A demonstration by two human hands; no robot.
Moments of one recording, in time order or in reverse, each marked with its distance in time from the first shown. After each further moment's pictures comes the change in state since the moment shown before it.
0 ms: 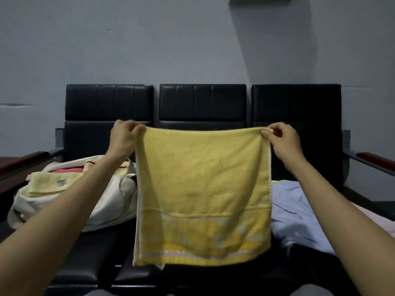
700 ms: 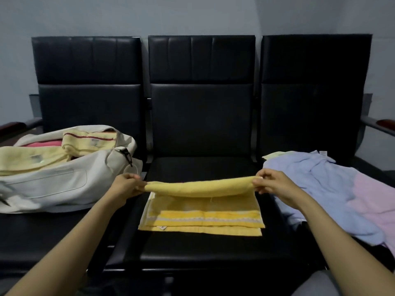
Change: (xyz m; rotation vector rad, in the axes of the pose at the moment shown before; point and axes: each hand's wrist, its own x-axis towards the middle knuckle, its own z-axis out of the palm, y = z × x) left_hand -0.098 -0.148 0.092 -0.364 -0.339 -0.796; right_hand -0.089 0.154 0.048 0.254 -0.635 0.517
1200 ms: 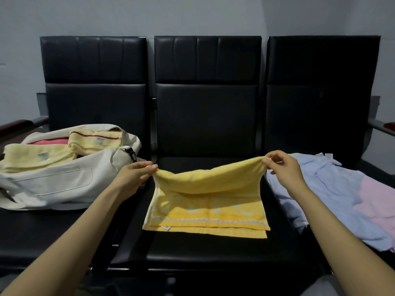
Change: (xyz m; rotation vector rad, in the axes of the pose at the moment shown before) left_hand -0.001 0.019 0.001 -0.325 -0.176 0.048; right_hand 0.013 -0.023 0.009 -0.148 0.426 -0.277
